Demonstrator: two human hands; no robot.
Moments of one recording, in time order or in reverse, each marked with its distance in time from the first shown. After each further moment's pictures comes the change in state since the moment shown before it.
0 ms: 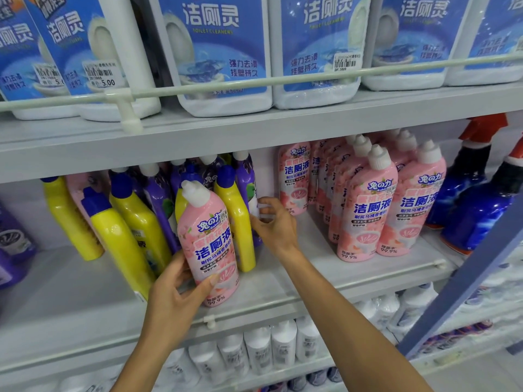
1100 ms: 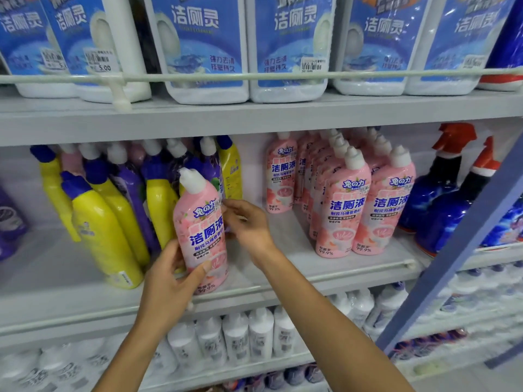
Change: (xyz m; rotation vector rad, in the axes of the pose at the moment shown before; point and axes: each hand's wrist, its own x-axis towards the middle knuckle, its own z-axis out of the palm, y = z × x) left_hand -0.016 0.006 0.029 0.052 0.080 0.043; right_hand -0.034 -0.024 0.003 0.391 -0.196 0.100
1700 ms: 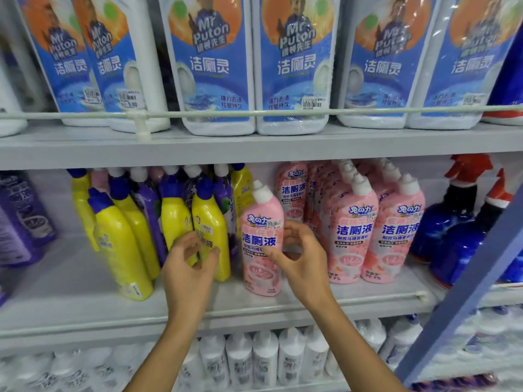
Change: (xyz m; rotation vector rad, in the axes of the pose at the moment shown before) left_hand 0.027 0.030 0.043 0.031 0.433 -0.029; right_hand -0.052 -0.022 -0.092 -0.292 0.080 -0.373
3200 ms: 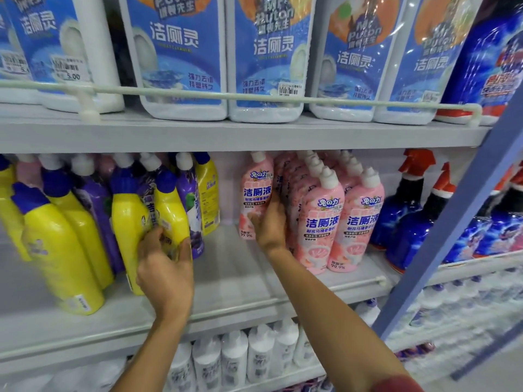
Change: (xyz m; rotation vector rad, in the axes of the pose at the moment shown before) left_hand 0.019 -0.032 0.038 0.395 0.180 0.186; right_hand 0.094 0.055 0.026 -0.418 0.163 0.239
